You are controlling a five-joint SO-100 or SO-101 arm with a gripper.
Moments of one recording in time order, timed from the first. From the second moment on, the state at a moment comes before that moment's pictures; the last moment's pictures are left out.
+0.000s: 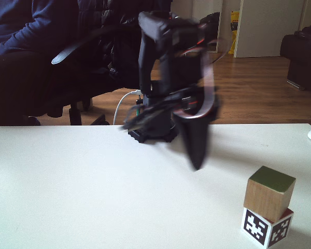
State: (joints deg) arm 2.5 106.6 114.1 50.5 -8.3
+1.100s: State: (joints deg) arm 3.3 127.9 152.7 38.2 2.8
